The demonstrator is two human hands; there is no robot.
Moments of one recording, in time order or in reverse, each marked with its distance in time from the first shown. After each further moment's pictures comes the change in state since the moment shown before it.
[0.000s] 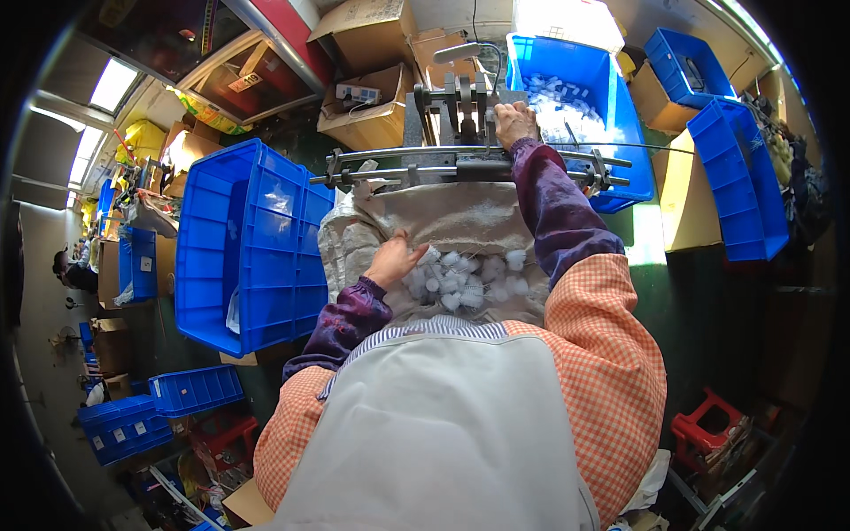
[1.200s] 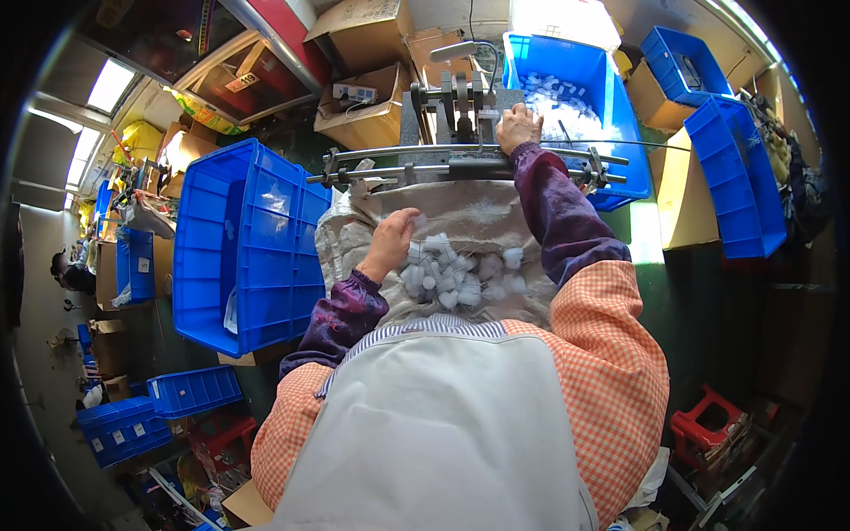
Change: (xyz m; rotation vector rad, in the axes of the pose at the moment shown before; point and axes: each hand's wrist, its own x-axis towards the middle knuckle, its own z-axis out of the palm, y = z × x) left_hand 0.005 0.018 -0.024 -0.314 0.395 0.440; right_hand -0.019 -0.010 -0.016 -0.210 -0.008 0.123
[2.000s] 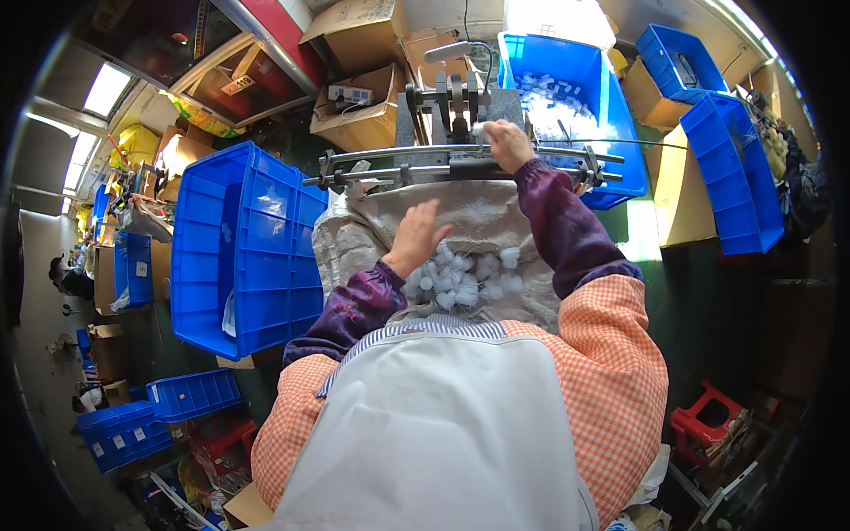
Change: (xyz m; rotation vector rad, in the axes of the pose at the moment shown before) left_hand 0.020 0.032 0.036 0.225 -0.035 0.073; right_hand -0.031 0.003 -0.029 0.504 0.004 -0.300
